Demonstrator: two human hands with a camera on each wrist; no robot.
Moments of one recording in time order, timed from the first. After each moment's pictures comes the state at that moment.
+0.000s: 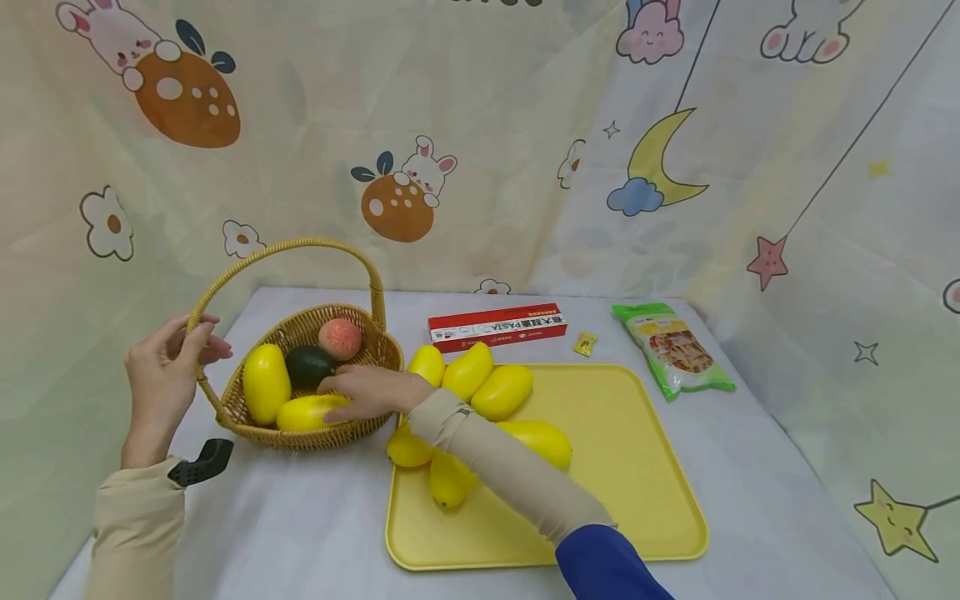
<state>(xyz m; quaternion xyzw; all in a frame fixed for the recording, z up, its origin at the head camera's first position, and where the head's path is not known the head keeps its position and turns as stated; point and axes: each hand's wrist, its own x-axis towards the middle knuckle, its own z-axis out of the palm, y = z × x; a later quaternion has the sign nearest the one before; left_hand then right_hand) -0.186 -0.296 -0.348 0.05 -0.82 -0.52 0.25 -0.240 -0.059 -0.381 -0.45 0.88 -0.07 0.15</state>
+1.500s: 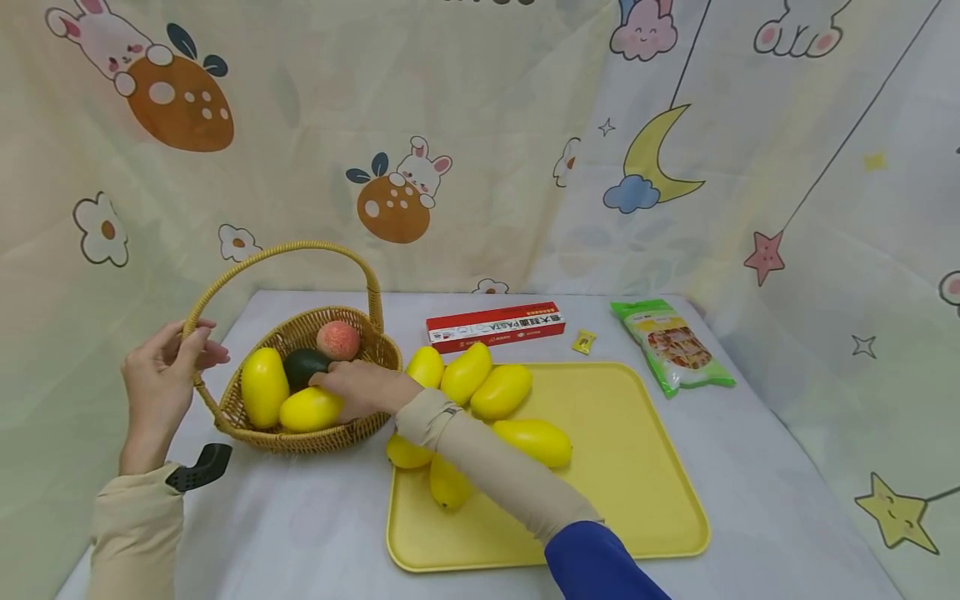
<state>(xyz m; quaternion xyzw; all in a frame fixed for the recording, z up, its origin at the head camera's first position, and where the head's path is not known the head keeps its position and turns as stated) -0.185 -0.297 -0.348 0.05 -0.81 -0.53 0.24 -0.244 -0.070 -0.382 -0.47 0.88 -0.01 0.08</state>
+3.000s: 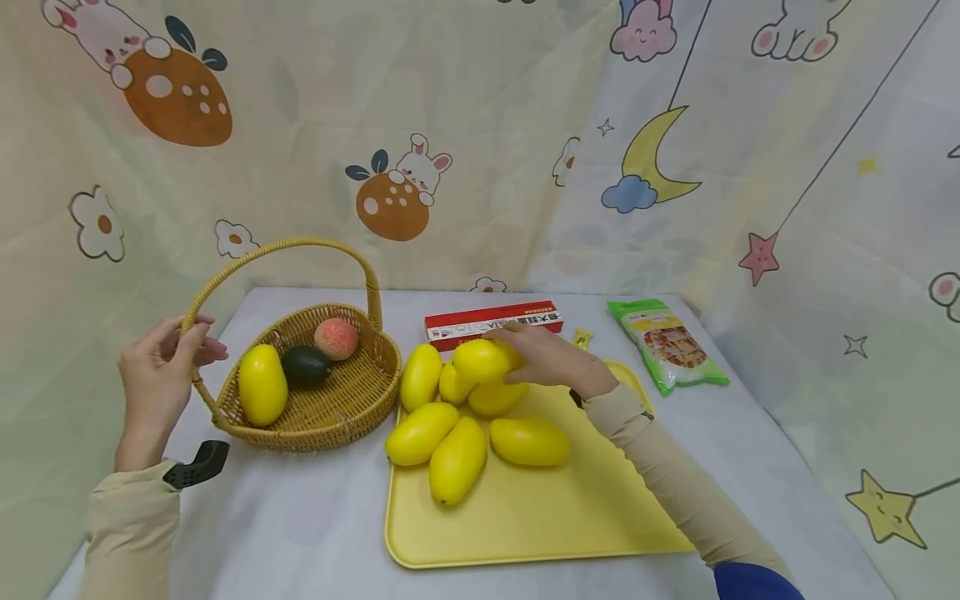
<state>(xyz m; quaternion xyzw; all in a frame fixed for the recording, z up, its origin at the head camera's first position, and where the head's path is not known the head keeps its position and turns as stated) -0.187 -0.299 -0.349 0.04 -0.82 -0.52 0.24 -0.231 0.162 -0.343 -0.30 0.94 -0.12 0.05</state>
